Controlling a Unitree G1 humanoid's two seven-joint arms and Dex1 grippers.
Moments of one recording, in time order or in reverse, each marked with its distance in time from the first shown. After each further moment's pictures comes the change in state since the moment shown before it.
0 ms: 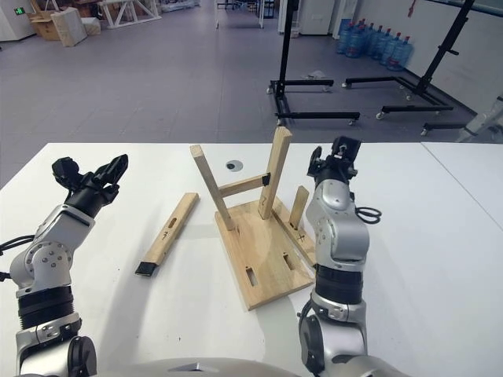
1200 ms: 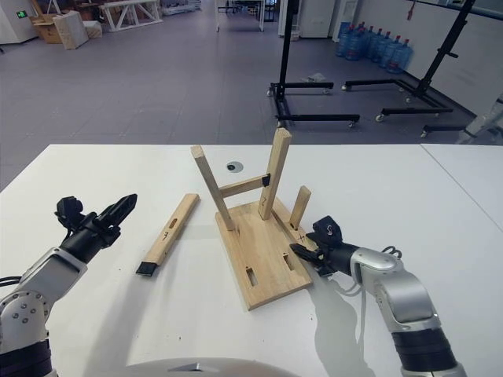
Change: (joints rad) left arm 0.331 0.015 0.005 -0.287 -0.256 0.177 0.050; right arm 0.504 -0.542 0.208 0.036 0.168 -0.010 0.939
